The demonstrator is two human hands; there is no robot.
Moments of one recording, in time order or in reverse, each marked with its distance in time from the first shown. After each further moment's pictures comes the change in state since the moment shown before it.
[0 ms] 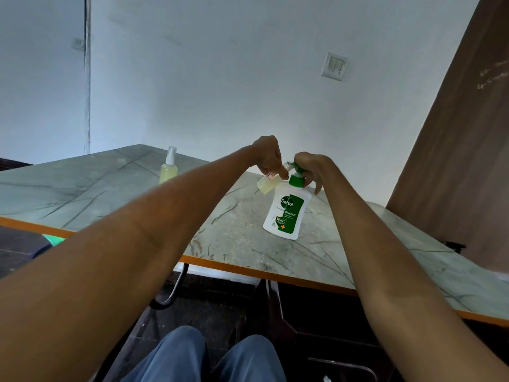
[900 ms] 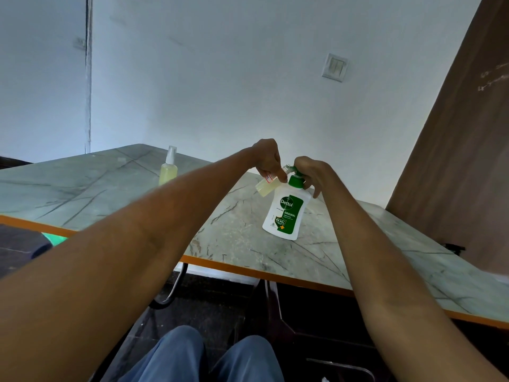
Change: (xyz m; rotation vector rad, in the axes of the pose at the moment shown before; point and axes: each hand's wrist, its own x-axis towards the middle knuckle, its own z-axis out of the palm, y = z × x) left_hand 0.001 -0.003 0.003 0.010 -0.027 -0.004; right_hand -0.001 0.006 0.005 0.066 0.010 -0.010
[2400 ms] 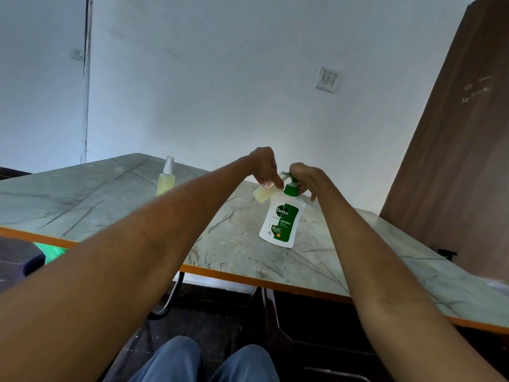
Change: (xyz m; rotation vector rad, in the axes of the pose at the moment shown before) left_hand -0.002 0.003 -0.005 -0.014 0.007 0.002; right_hand -0.011 -0.008 -0.003 -0.042 0.036 -0.041
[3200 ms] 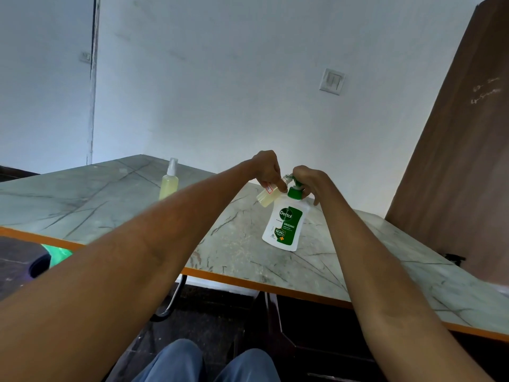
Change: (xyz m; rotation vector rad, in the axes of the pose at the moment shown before) left_hand 0.000 -0.002 0.003 -0.021 -0.007 -0.007; right_hand 0.008 0.003 0.002 0.006 -0.011 0.020
